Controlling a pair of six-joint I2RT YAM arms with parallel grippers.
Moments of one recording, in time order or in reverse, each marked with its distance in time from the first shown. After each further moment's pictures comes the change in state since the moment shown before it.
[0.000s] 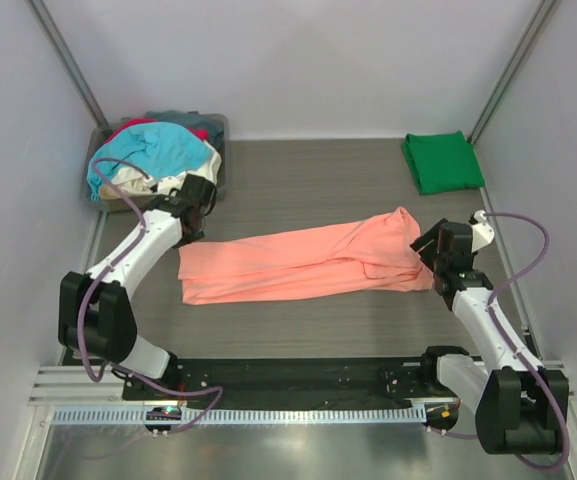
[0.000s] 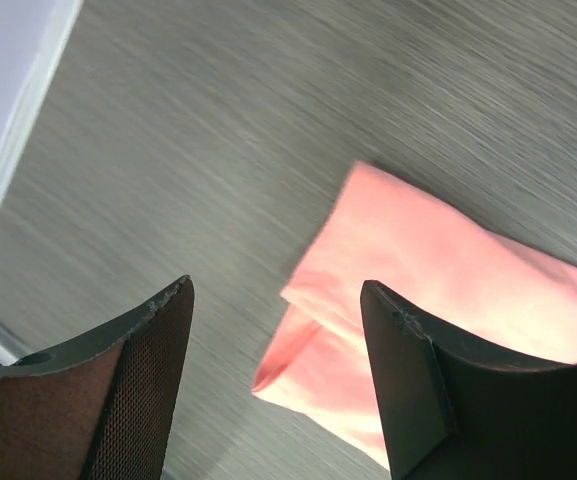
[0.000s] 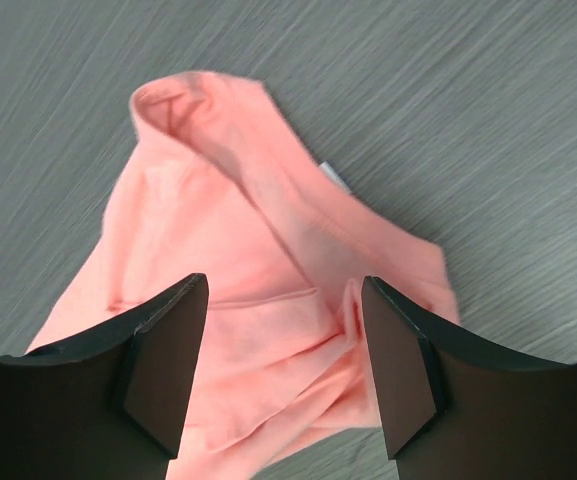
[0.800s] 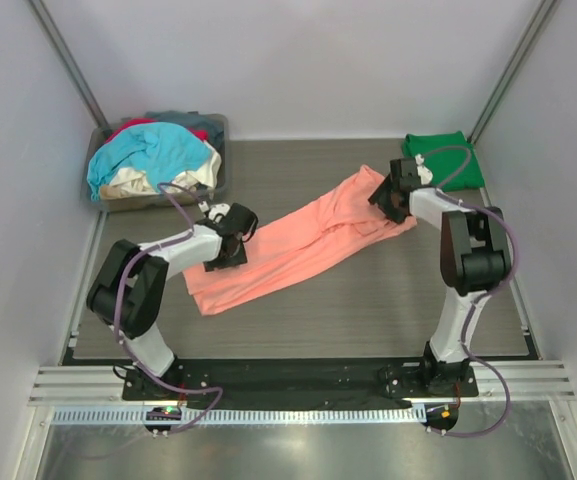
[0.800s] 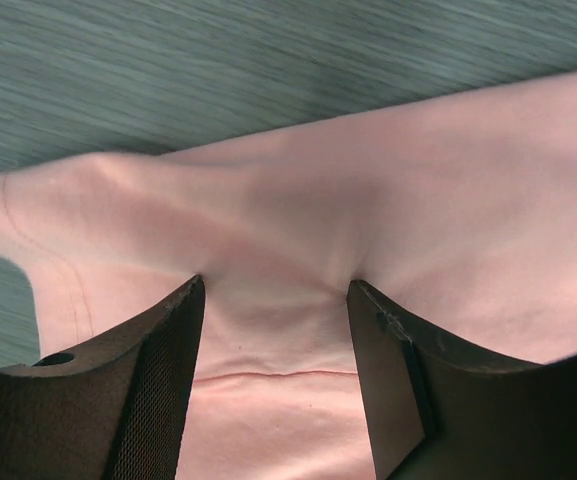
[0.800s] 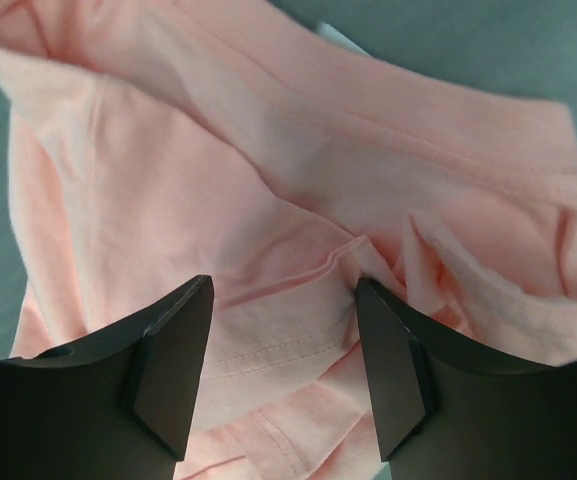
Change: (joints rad) left arm -0.216 0.229 -0.159 0.332 0.247 -0.019; right arm 0.136 0.914 0.680 -0.045 -0.135 0.034
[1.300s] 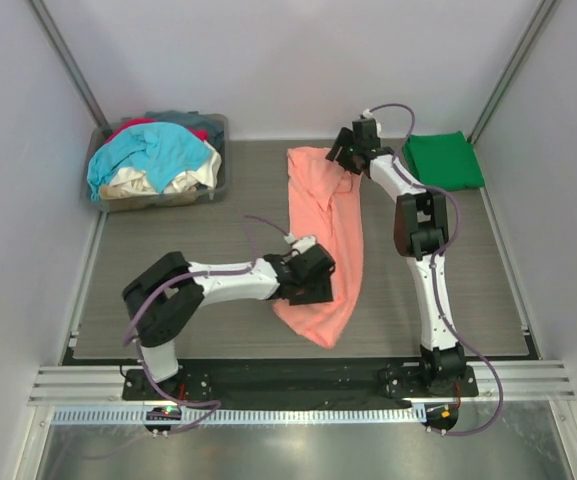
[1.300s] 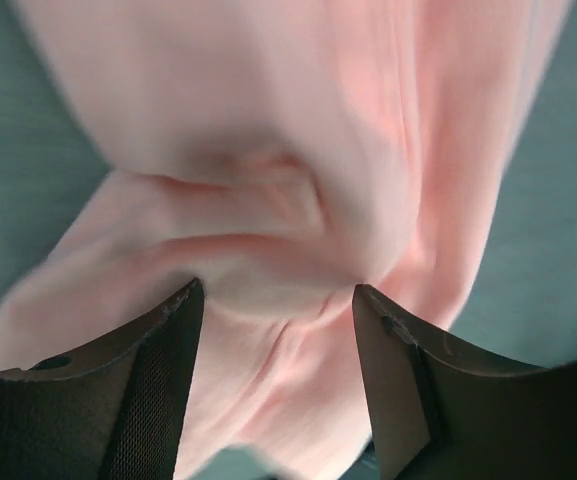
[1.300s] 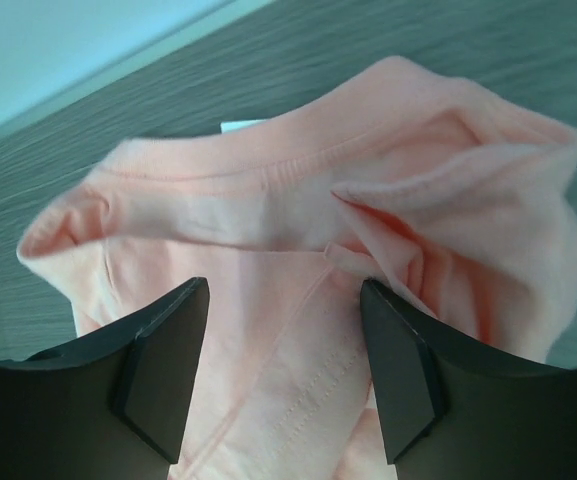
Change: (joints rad) left arm -0.504 0.055 0.055 0.203 0.245 -0.296; right arm 0.104 0.655 0.972 -0.064 -0.159 -0.153
